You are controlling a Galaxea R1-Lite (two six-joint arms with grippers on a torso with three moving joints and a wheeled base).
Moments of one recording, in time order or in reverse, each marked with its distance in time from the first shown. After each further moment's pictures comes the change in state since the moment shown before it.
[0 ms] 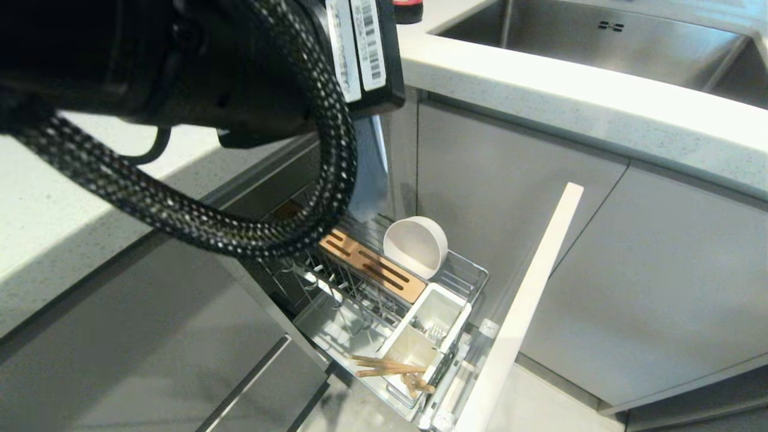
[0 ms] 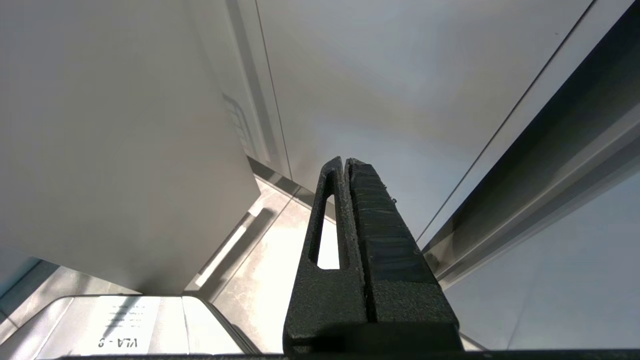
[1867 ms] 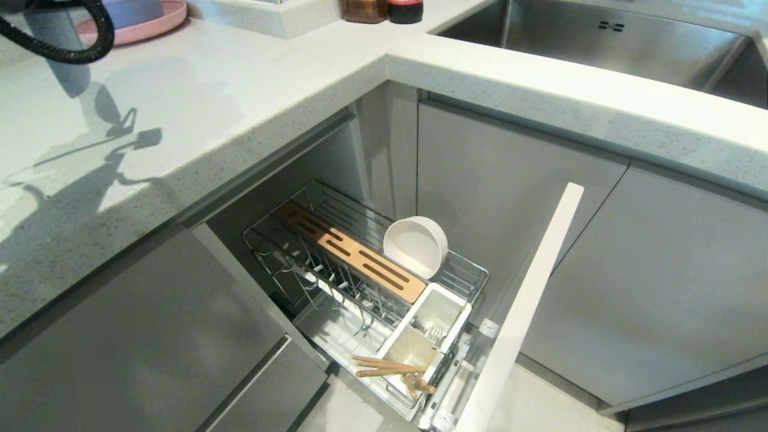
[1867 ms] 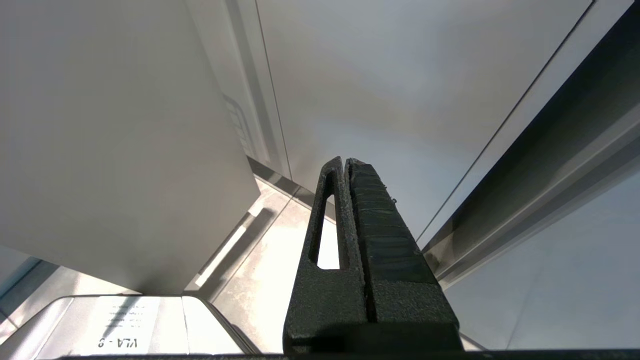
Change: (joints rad) left arm 0.704 -0.116 -0.014 -0.206 0.133 0.482; right arm 0.000 0.000 0.000 0.000 0.000 0.000
